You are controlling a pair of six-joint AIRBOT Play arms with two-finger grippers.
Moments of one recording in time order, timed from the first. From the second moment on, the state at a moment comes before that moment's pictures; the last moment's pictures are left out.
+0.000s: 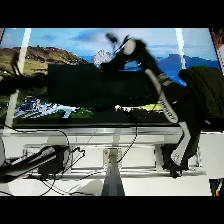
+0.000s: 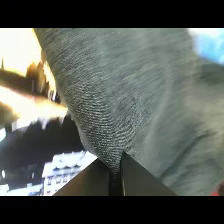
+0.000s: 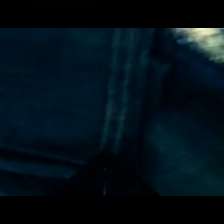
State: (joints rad) left arm 0.41 -1.20 1.02 0.76 -1.16 -1.04; right arm 0.58 -2.00 1.90 -1.06 1.13 1.53
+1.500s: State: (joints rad) left arm -0.55 -1.43 1.24 0.49 -0.68 -1.03; right arm -0.13 -1.76 1.92 -1.22 1.53 1.40
